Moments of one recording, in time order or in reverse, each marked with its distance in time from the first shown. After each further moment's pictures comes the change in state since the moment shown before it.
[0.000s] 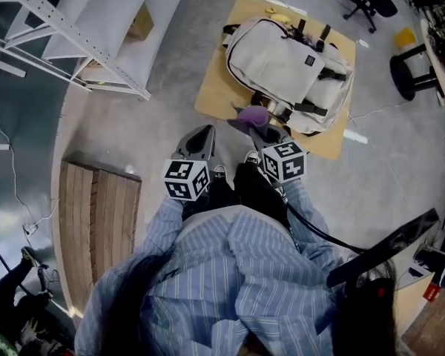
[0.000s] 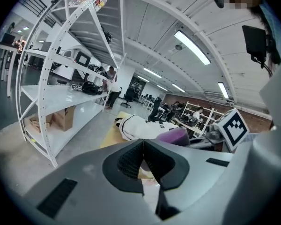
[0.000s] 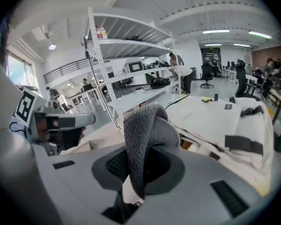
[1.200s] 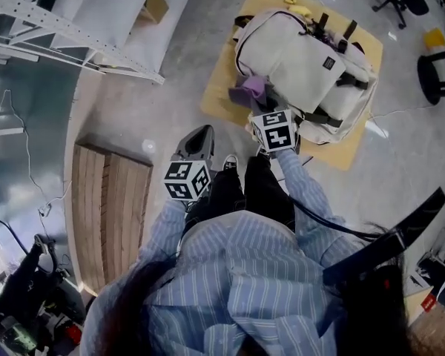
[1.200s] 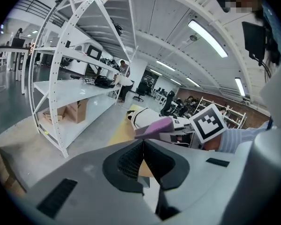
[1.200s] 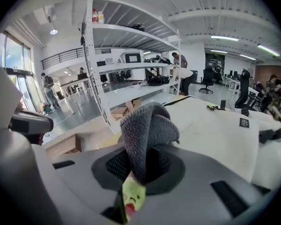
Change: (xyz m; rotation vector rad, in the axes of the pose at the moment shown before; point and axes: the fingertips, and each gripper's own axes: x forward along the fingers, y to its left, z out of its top) left arm 0.031 0.033 -0.010 -0.066 0.083 0.160; right arm 0.103 -0.071 0.041 -0.107 0.056 -0.084
